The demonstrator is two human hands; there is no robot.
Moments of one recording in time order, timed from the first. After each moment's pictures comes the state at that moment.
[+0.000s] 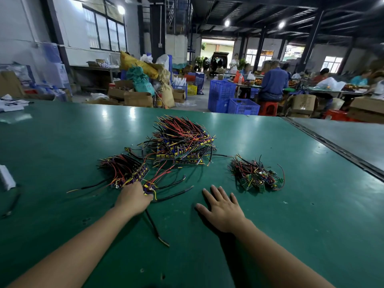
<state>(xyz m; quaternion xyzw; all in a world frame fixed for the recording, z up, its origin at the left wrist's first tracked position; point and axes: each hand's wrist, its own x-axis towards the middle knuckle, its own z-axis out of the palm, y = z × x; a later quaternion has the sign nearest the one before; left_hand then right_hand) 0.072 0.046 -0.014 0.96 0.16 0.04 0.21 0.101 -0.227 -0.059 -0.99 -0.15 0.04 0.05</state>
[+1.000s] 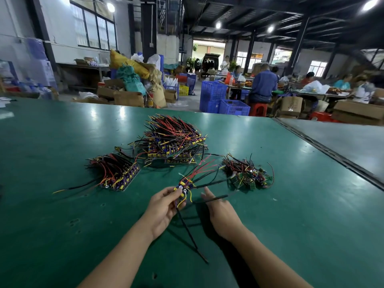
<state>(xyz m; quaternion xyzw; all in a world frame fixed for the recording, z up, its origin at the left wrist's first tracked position) 0.054 -0.050 -0.028 0.46 0.08 -0.05 0.88 0.071 -0.239 -0.046 -0.95 -0.16 -0.04 0.24</state>
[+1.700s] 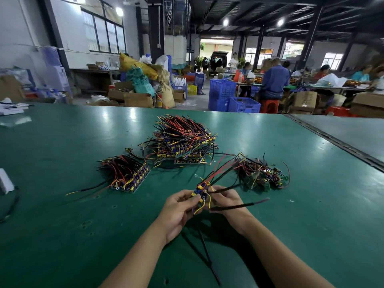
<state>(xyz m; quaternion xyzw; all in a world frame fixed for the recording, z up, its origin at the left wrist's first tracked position) 0.050 -0.053 -0.032 0.49 0.00 -0.08 0.87 0.074 -0.216 -0.023 -0.66 -0.11 0.09 0.74</state>
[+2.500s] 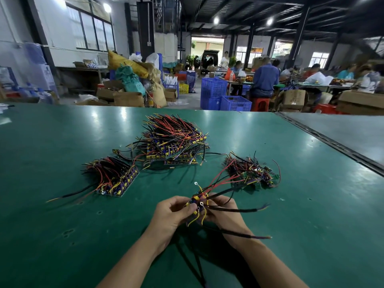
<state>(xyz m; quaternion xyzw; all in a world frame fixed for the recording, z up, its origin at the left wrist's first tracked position) 0.045 -0.062 -0.040 0.57 -0.01 -0.01 0.82 0.056 -0.215 -0.033 -0.62 -0.09 0.04 0.78</state>
